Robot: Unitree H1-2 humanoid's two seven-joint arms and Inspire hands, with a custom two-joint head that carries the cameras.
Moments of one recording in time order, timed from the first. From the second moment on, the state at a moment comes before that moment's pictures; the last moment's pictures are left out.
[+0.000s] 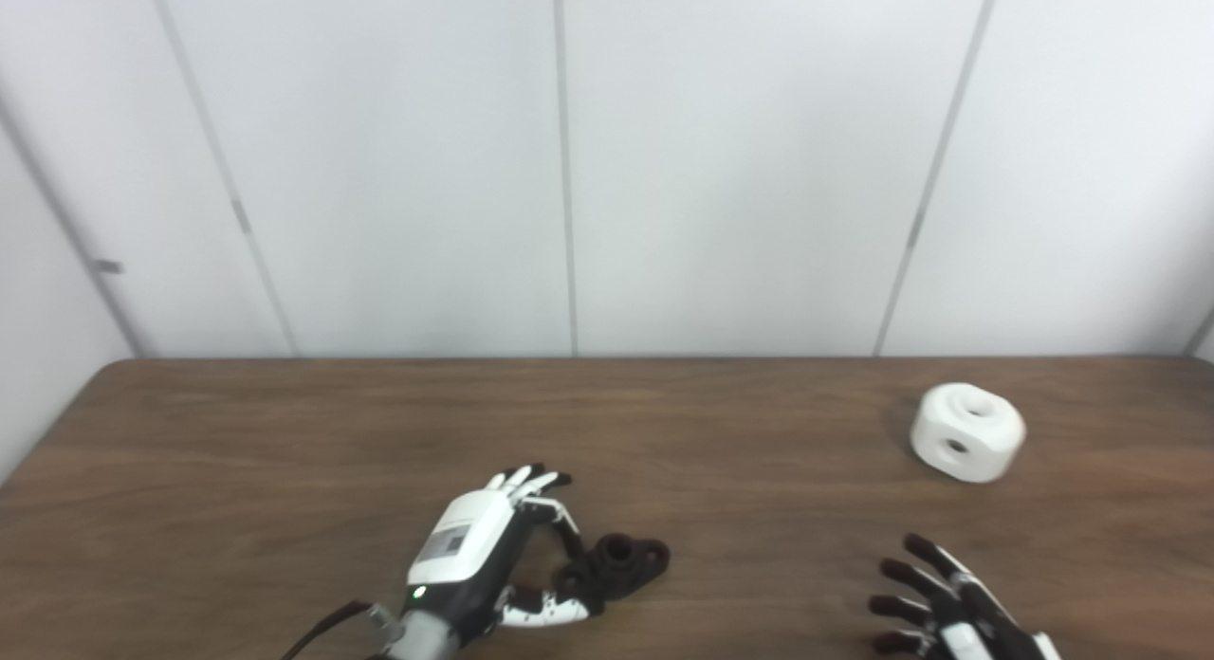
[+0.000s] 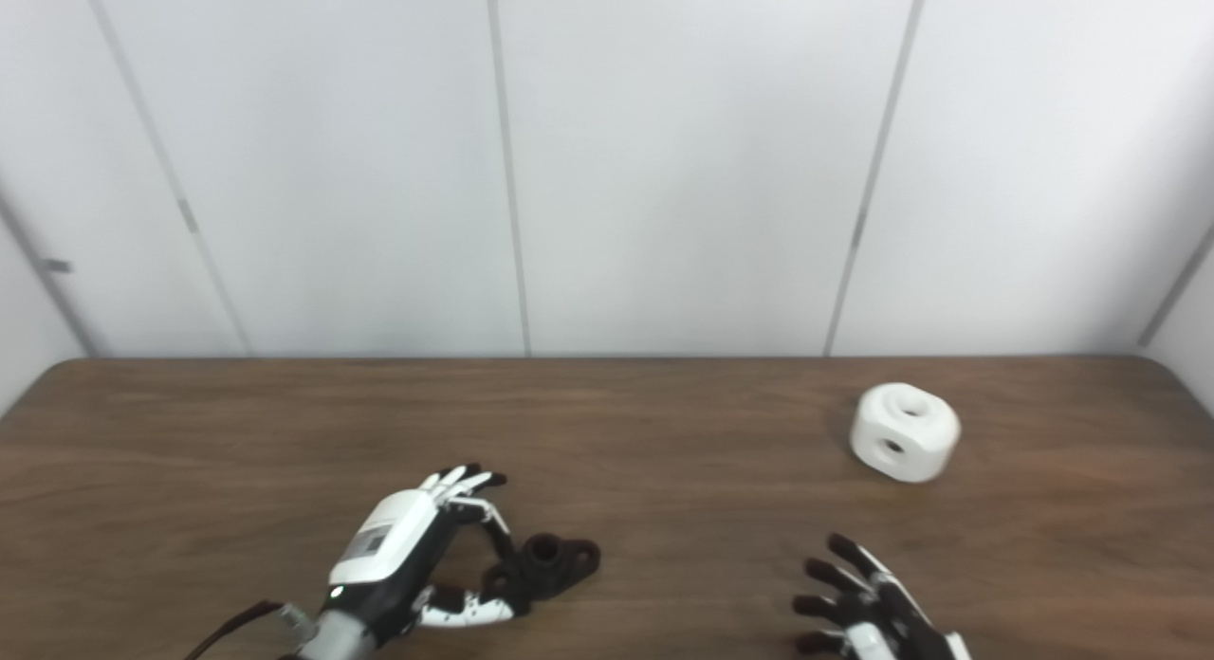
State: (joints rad) left arm -0.15 0.28 -0.34 -0.09 0.71 0.04 -0.05; right arm 0.27 -0.14 0.01 -0.38 0.19 0.15 -0.04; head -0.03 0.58
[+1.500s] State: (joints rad) left arm -0.04 0.17 -0.30 -0.09 0.78 0.01 0.03; right arm 0.29 -0.14 0.04 -0.42 0.15 0.15 -0.05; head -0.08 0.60
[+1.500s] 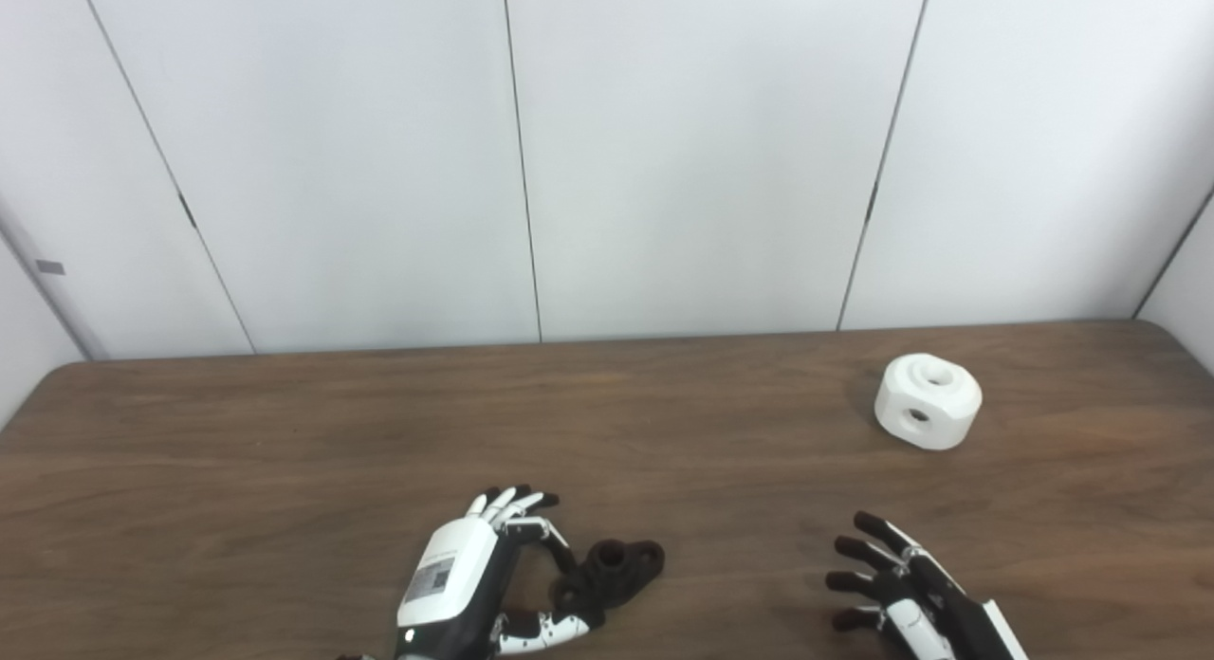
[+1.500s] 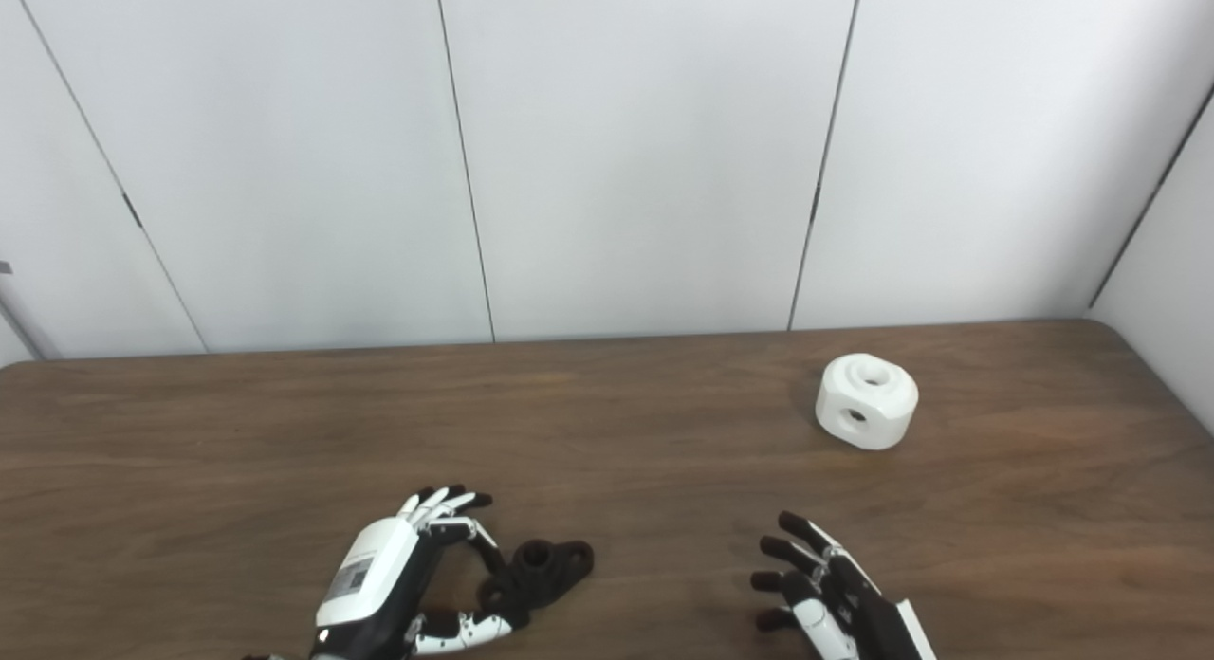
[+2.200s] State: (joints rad) left arm -0.05 0.17 -0.29 -0.04 0.78 -0.01 0.07; right arm 0.16 -0.22 -0.30 -0.55 -0.09 0.20 -0.18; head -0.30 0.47
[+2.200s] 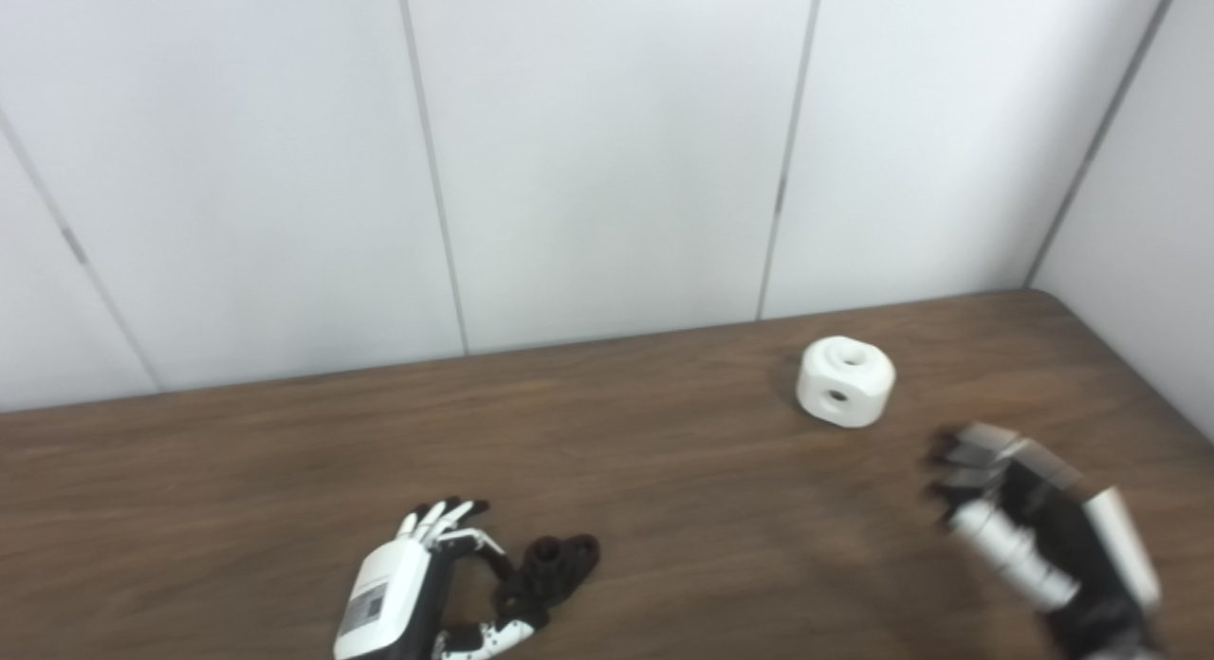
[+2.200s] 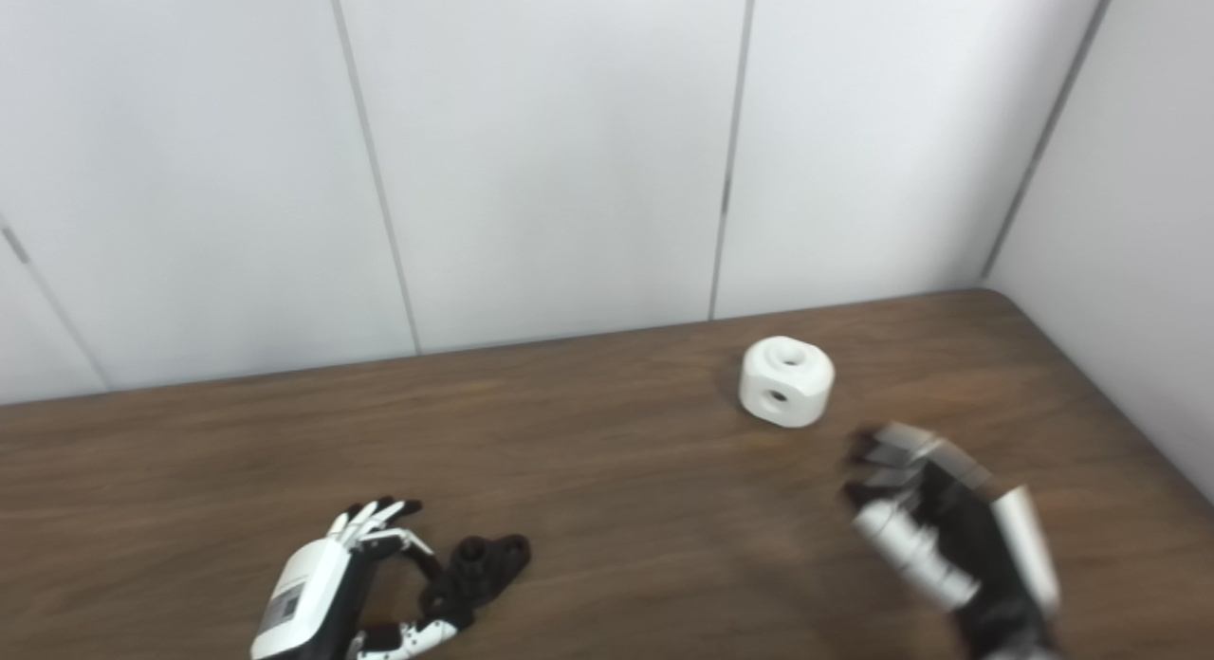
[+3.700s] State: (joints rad) left arm -0.09 0.25 -0.22 0.02 0.67 -0.13 0.07; right arm -0.27 -0.51 -0.10 -0.01 -0.53 0.47 0.16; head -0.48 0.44
